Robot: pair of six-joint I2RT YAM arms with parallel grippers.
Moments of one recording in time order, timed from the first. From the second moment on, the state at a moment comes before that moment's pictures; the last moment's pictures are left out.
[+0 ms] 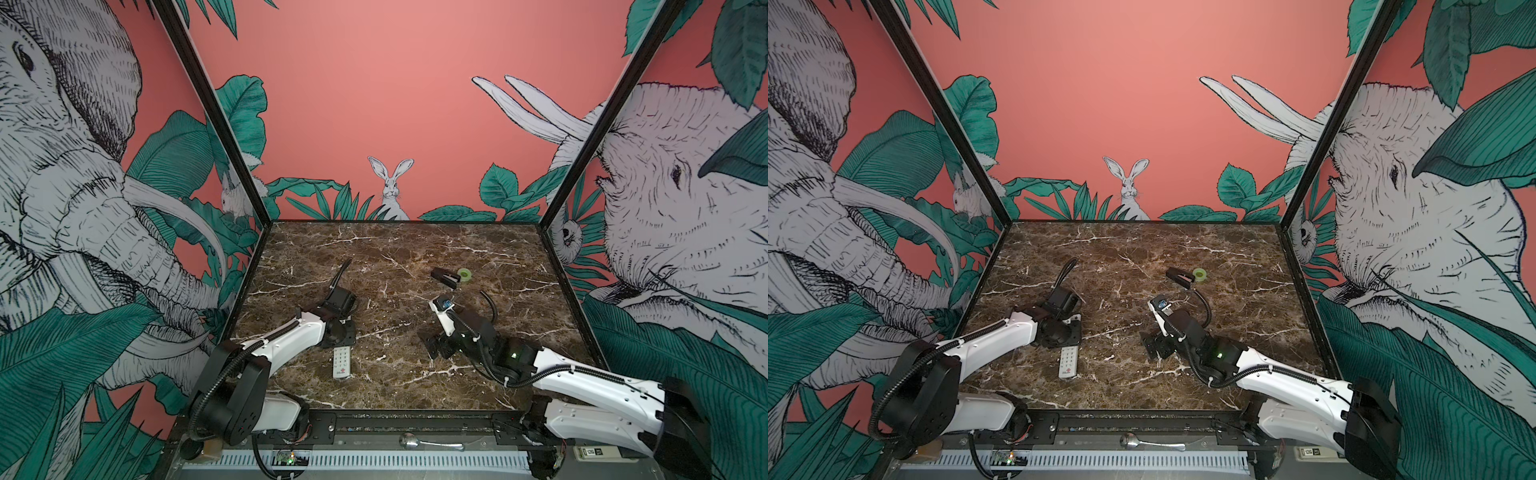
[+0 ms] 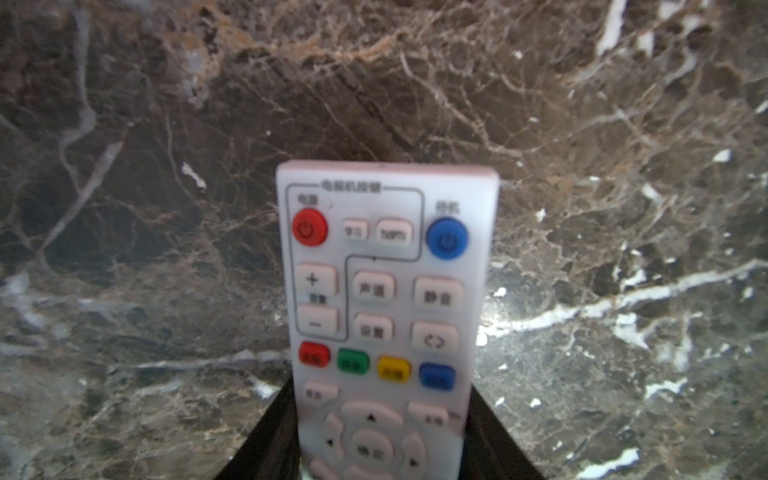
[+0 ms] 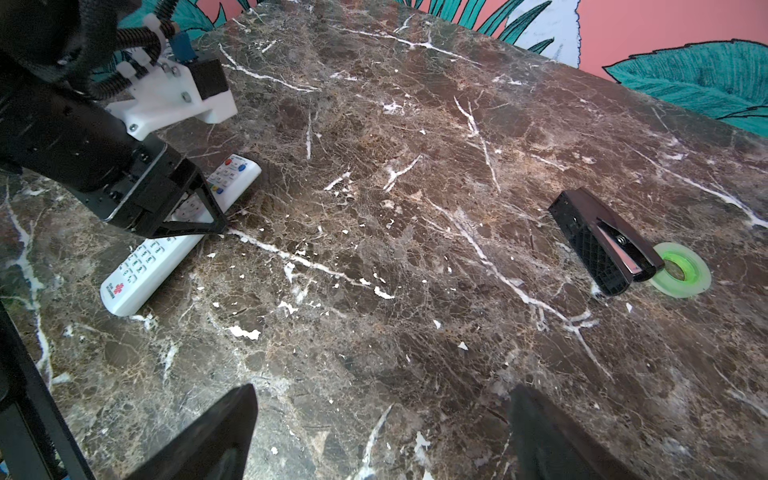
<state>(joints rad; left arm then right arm) -0.48 1.35 0.69 -0.63 -0.05 -0.53 0.99 1.05 0.64 -0.19 0.23 0.19</state>
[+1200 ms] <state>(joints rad) -0.48 1.35 0.69 -0.63 -0.05 -0.54 0.98 1.01 0.64 -0.19 0.23 0.18</state>
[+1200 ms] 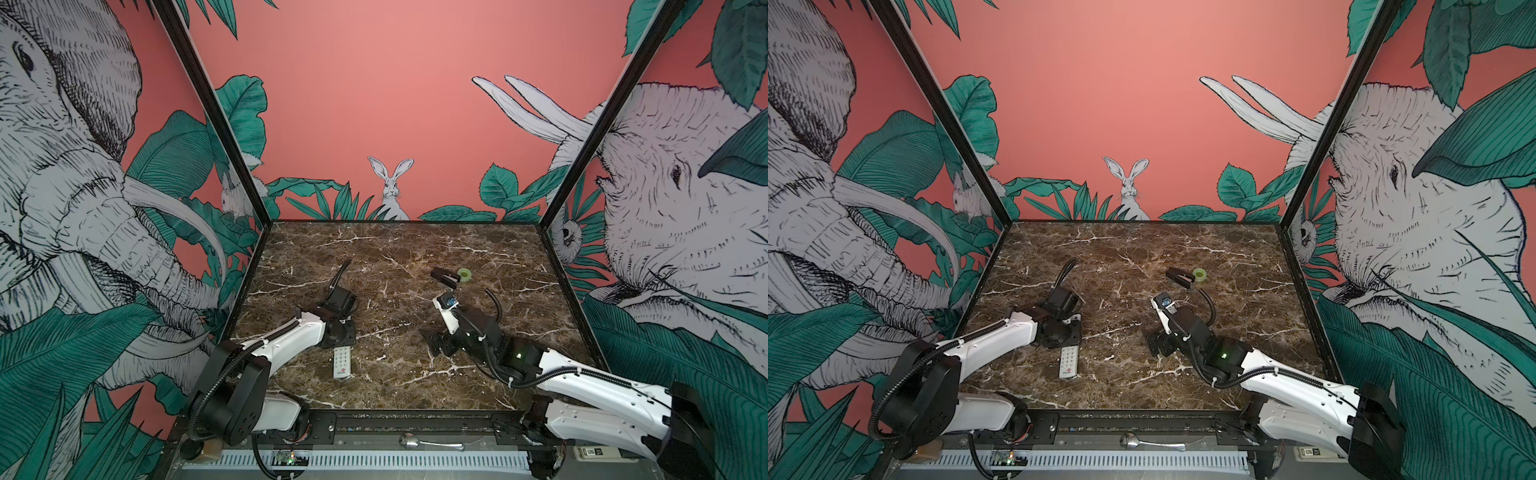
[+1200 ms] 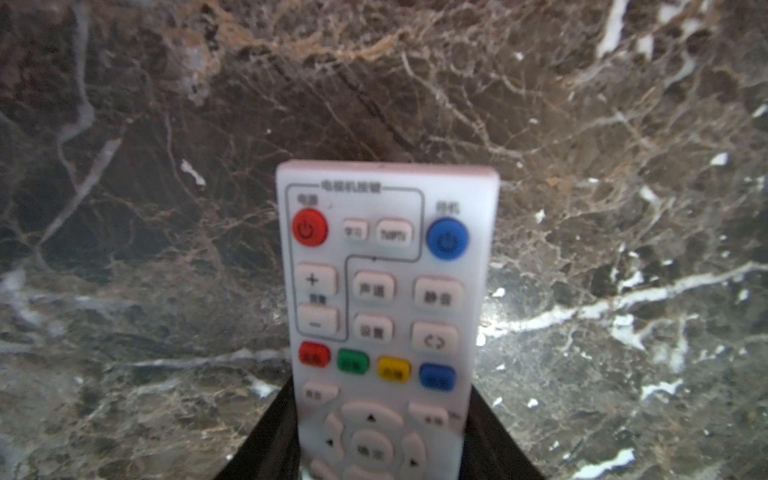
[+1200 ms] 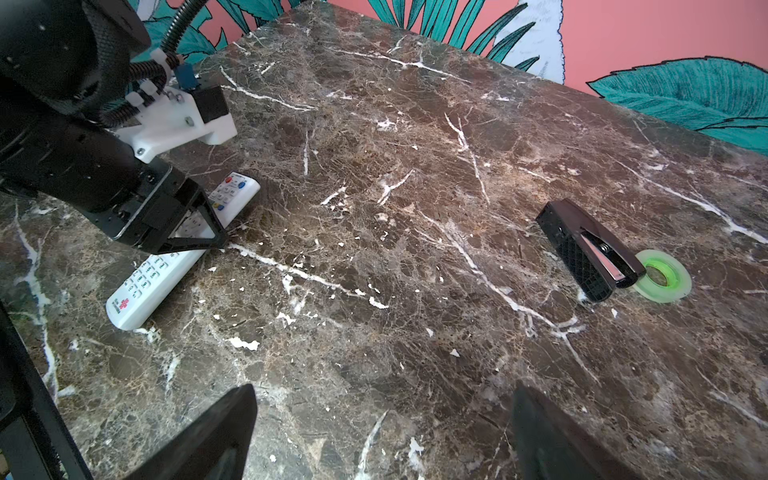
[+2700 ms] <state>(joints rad) -0.47 1.05 0.75 -0.64 -0.12 -0.47 0.81 0.89 0.60 -0.33 0.36 0.18</state>
